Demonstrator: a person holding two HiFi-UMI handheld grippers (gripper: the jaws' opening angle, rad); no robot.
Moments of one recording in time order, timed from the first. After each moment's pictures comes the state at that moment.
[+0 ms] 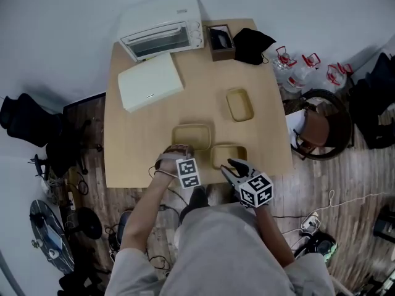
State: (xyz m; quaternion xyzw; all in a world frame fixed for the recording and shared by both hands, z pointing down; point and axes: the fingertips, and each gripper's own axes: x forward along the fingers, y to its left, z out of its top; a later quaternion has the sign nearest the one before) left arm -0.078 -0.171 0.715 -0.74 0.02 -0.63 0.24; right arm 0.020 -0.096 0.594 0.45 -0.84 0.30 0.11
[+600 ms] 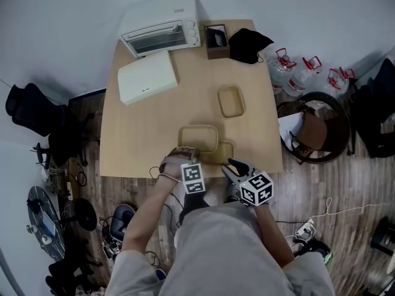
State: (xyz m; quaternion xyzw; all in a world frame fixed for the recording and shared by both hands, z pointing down) left arm -0.005 -0.108 0.692 -0.74 0.05 -0.62 0.26; right arm 0.077 -0.053 0.598 0.42 -0.85 0.30 0.09
